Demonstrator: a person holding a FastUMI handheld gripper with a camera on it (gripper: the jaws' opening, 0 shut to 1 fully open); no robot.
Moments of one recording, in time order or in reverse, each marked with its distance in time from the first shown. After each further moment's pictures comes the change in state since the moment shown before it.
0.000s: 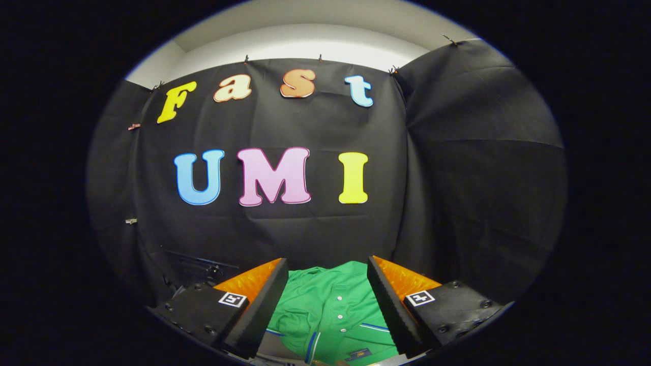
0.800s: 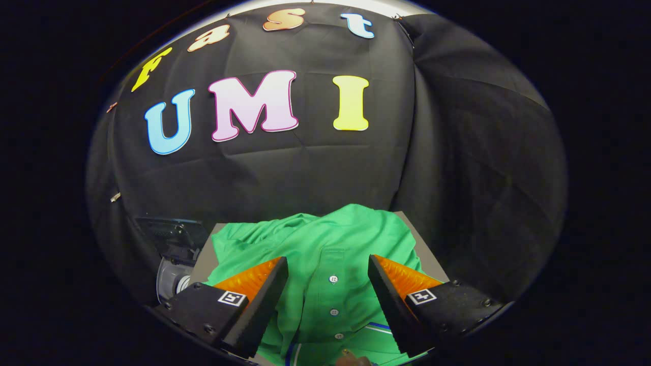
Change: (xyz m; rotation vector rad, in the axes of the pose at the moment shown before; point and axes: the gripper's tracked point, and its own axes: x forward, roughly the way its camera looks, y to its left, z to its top) arm 0.090 -0.016 -0.124 -0.004 0.382 -0.052
